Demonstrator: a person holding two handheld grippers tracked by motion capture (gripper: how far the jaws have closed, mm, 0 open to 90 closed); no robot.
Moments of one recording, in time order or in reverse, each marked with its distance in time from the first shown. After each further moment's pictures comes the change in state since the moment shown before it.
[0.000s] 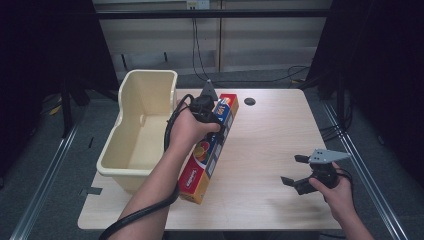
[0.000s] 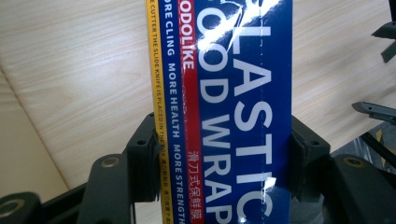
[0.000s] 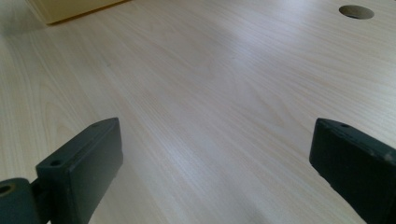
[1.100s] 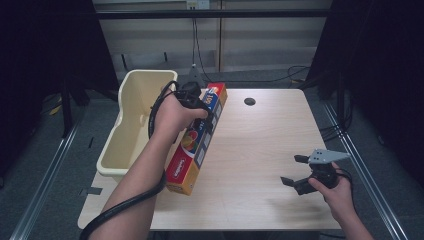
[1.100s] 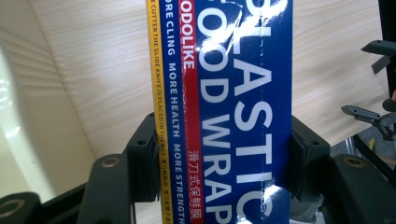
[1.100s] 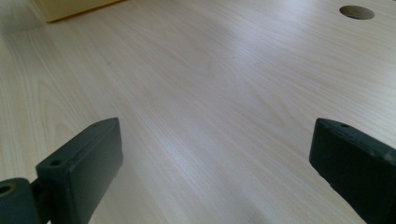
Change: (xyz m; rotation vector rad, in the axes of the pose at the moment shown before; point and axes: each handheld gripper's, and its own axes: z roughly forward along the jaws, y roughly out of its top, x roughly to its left) left arm 0.017 0.003 -0.043 -0.014 0.011 -0.062; right arm 0.000 0.000 0.000 0.004 0.002 -0.006
